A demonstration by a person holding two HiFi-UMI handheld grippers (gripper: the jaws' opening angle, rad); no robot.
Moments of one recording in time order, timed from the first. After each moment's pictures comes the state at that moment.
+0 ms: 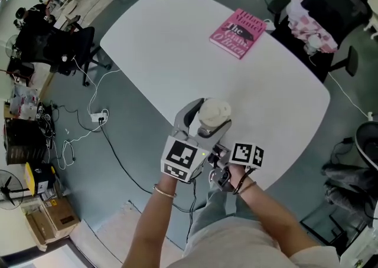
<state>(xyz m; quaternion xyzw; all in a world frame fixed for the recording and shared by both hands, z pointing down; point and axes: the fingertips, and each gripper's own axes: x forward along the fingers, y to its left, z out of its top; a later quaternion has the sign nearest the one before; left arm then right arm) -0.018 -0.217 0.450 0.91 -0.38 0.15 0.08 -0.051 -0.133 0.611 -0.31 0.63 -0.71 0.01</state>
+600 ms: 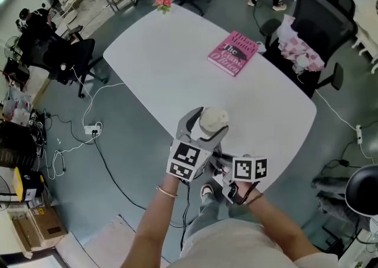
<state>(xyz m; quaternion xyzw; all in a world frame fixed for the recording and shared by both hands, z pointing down) -0.021 -0.215 0.443 0.91 -0.39 0.13 0.06 -0.032 -0.114 0.555 -0.30 0.77 -0.56 -0.10</state>
